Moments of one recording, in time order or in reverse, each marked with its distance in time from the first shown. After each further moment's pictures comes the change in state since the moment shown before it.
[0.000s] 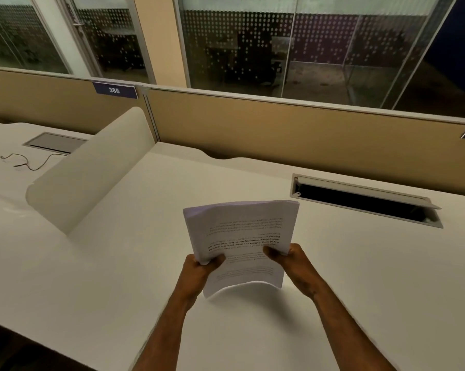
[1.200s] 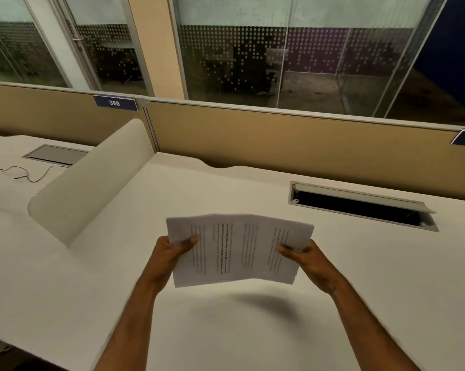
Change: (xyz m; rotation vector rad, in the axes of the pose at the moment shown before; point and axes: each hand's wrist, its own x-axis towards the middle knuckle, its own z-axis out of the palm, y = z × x) left_hand 0.019 0.065 -0.056 0.050 -0.056 0.093; right_hand -0.005 -0.029 -0.027 0.088 0.018 -0.051
